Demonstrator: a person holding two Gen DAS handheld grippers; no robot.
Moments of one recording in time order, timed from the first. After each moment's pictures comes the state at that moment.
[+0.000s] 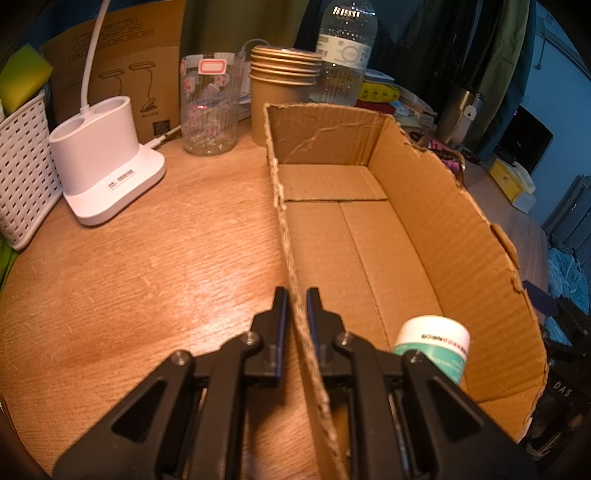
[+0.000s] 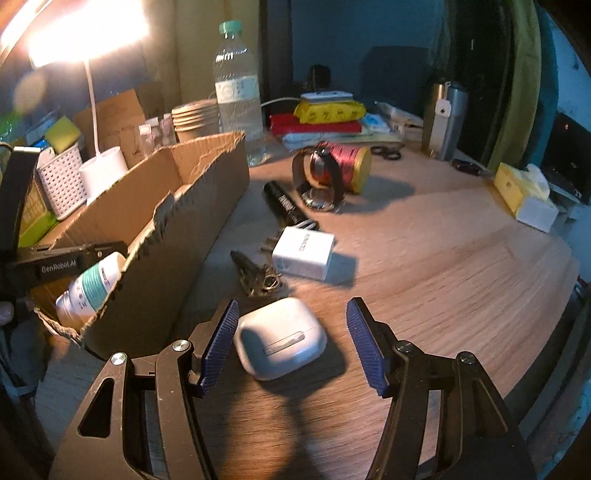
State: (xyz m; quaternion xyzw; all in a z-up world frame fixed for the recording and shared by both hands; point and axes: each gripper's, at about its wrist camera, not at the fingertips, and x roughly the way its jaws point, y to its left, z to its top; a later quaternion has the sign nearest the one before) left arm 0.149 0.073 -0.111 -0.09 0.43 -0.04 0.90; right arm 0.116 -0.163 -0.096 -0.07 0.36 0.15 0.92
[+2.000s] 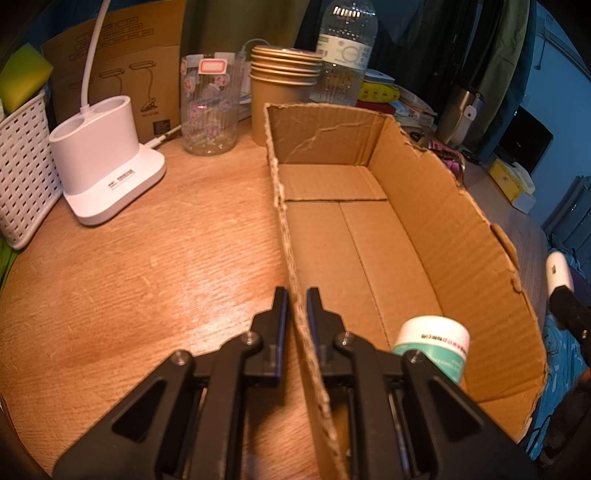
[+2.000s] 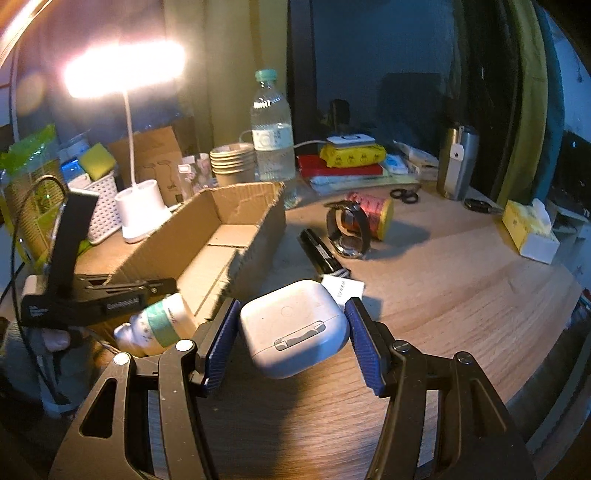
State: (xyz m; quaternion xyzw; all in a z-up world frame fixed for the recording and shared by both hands) left arm 0.149 0.075 -0.112 -0.09 0.43 -0.04 0.90; right arm 0.091 -0.143 -0.047 -0.06 0.30 0.19 0.93
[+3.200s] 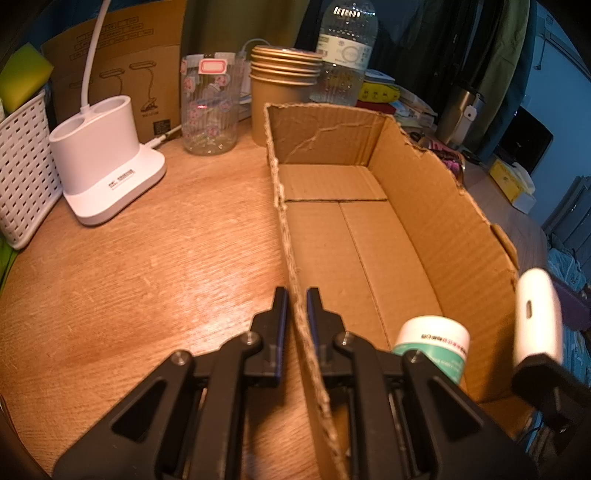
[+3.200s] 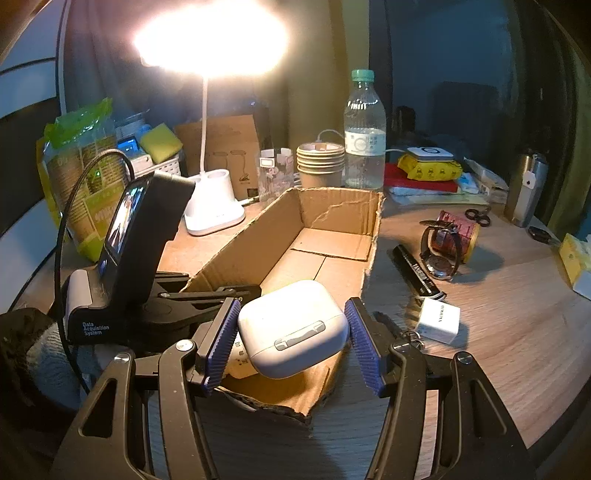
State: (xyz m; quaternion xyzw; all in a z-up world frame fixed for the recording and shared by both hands) left arm 0.150 0.075 -0.112 -0.09 0.43 -0.04 0.90; right arm 0.087 -0.074 -0.053 -0.08 0.31 0.28 0.91
